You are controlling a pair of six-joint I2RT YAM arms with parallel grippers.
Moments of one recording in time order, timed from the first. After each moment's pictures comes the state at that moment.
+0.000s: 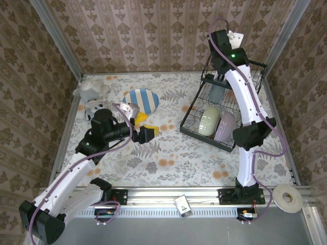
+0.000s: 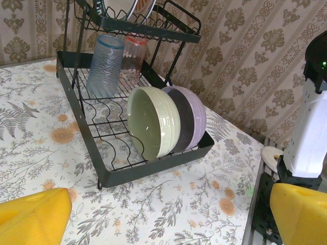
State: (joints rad) left arm -0.53 0.85 0.75 -0.15 0.66 -0.22; right arm 0.26 2.04 2.48 -1.23 0.80 0.47
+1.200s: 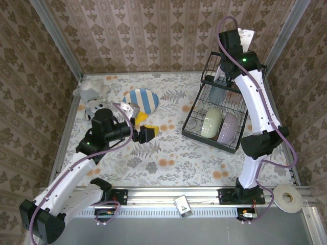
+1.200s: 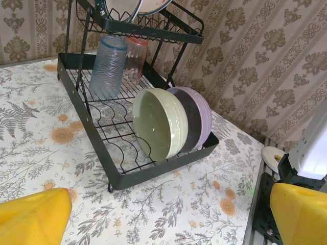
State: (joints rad) left arm -0.53 0.86 0.75 -0.14 0.66 -0.22; right arm 0.25 1.87 2.31 -1.13 0.87 0.36
